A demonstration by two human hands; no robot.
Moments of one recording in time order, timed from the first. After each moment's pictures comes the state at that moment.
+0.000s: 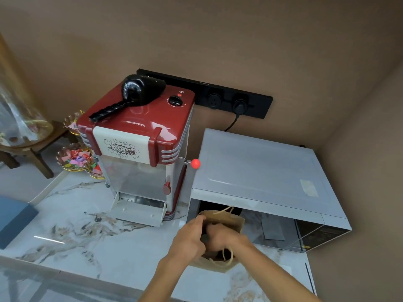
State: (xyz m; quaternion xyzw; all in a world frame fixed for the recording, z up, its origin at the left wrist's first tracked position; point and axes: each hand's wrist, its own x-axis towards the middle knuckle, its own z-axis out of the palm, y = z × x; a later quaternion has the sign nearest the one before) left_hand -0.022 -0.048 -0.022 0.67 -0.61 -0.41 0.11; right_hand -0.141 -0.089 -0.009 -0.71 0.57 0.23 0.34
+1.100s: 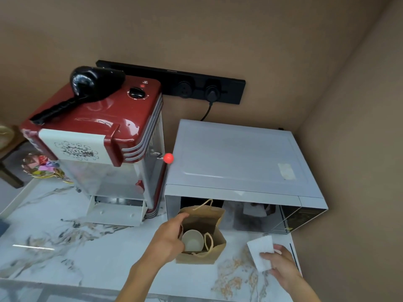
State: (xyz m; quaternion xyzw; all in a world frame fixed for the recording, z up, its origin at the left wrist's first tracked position) left_hand -0.029 -0.050 -0.024 0.67 -0.59 -0.44 0.10; right_hand -0.362 -0.026 -0.114 -0.12 0.73 -0.35 0.58
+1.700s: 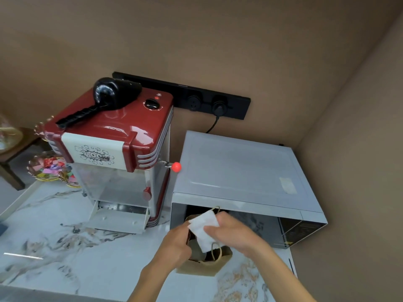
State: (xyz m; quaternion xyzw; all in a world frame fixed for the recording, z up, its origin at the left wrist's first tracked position) left_hand -0.029 -0.050 -0.020 0.64 -0.60 -0.46 0.14; right_hand -0.190 -0.075 0.053 -0.60 0.59 -0.09 0.54
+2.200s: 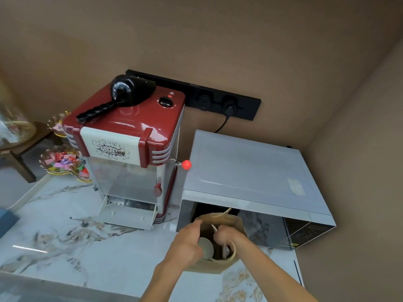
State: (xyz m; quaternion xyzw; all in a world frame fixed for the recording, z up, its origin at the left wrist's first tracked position) left_hand -0.034 -0.048 -0.025 0.65 -0.60 -0.45 0.10; right_hand -0.171 -0.106 -0.033 -0.57 0.70 0.18 0.39
